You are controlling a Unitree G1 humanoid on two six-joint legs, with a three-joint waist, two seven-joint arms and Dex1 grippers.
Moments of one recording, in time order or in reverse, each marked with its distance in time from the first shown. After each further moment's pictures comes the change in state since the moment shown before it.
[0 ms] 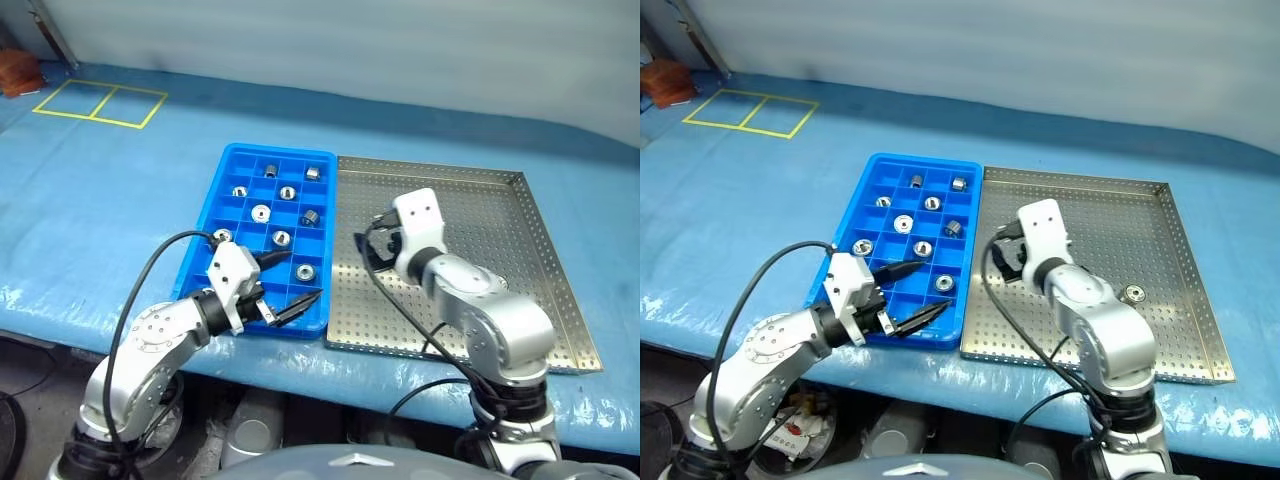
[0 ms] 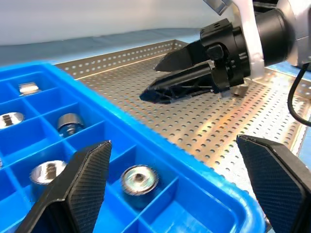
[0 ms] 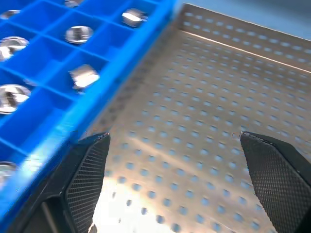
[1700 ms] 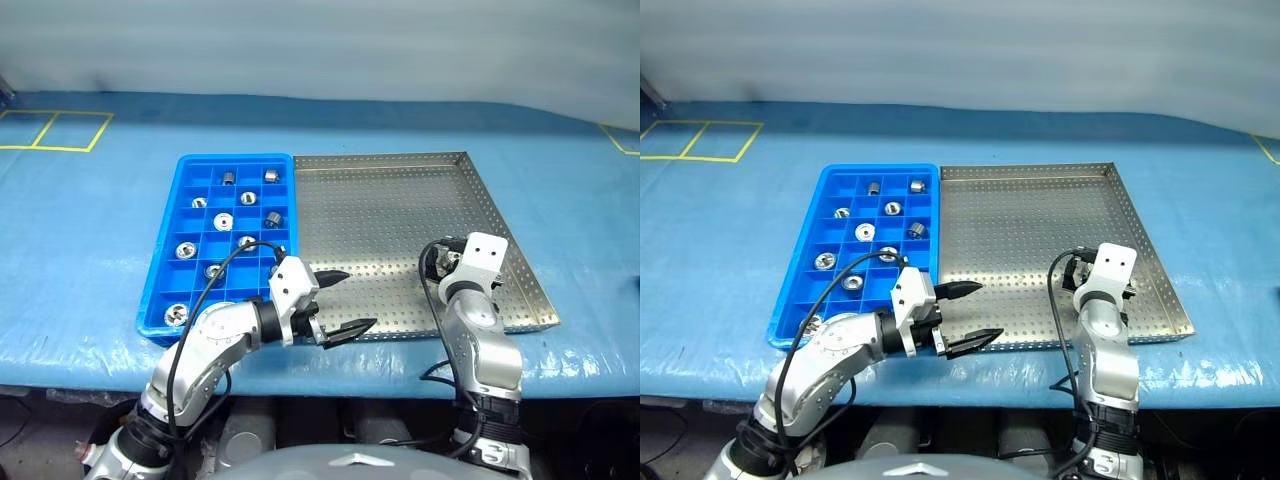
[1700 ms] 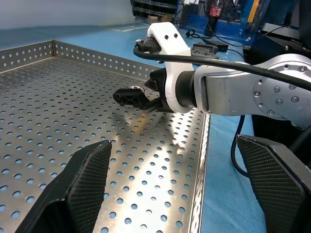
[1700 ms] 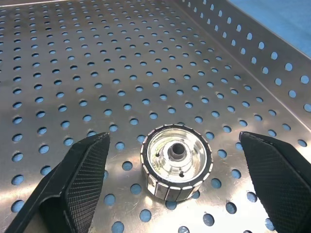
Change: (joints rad) left arm -0.079 -0.134 -0.235 0.110 0.087 -0.022 -0.050; right arm 0.179 0.212 -0.239 0.448 -0.176 -0.669 -0.233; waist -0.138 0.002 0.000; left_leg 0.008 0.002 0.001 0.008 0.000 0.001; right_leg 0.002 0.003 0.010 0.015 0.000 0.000
